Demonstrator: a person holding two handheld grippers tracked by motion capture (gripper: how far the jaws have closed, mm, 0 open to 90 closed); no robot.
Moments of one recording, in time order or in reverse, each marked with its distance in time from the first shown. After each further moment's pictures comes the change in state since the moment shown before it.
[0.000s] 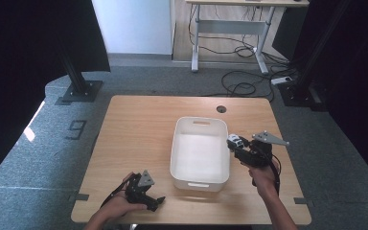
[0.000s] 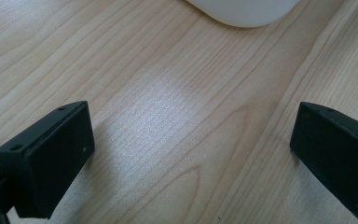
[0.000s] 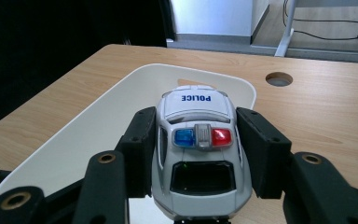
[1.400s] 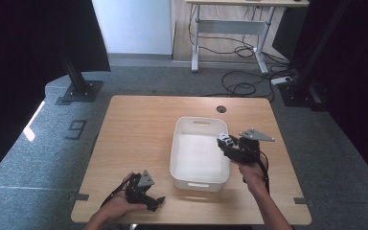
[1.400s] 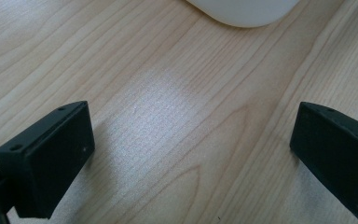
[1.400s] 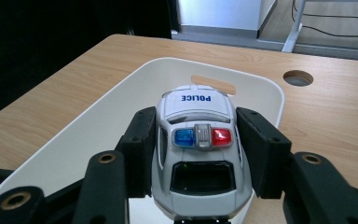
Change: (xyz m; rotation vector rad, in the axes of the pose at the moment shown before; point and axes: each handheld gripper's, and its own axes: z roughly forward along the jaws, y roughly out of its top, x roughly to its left) left arm 0.000 0.000 0.000 0.000 0.003 0.001; right arm 0.017 0.002 0.027 0.036 0.009 -0.032
